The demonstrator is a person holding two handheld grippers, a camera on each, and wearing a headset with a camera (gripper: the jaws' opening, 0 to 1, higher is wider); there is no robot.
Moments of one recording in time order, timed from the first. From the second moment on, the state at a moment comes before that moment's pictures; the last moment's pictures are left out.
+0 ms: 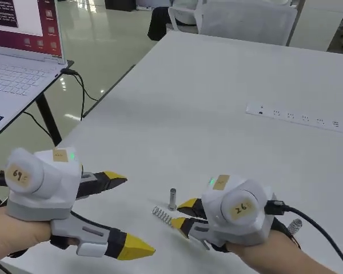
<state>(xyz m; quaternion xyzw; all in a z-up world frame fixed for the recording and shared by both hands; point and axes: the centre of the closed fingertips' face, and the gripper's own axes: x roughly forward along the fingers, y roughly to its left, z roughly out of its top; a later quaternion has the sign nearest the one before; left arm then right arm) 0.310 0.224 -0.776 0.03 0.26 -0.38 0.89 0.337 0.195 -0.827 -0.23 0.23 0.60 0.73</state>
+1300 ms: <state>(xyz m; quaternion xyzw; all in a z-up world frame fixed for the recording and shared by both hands) 0.307 0.214 -0.782 0.03 0.27 -0.39 0.88 0.330 0.185 -0.834 -0.22 0.25 0.61 0.72</state>
